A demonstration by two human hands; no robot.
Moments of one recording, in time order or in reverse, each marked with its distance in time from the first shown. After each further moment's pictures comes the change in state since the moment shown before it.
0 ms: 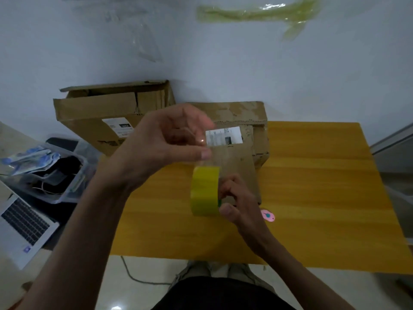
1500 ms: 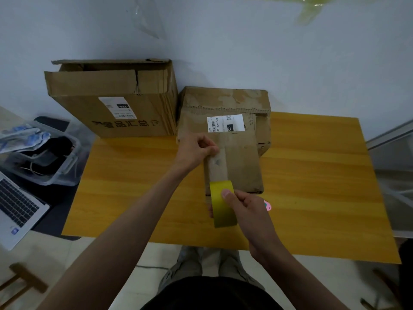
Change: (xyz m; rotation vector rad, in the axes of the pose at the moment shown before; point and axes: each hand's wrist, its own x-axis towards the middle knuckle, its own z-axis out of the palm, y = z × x) left_hand 0.040 -0.184 0.042 0.239 0.339 -0.400; right_hand -0.024 -0.007 0.016 0.211 0.215 0.604
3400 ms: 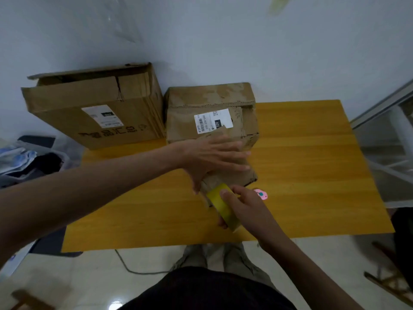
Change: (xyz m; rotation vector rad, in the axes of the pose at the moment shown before) left_hand 0.023 0.031 0.009 1.440 -0.852 1.182; right_hand -0.009 0.002 -0.010 -0.182 -0.058 0.004
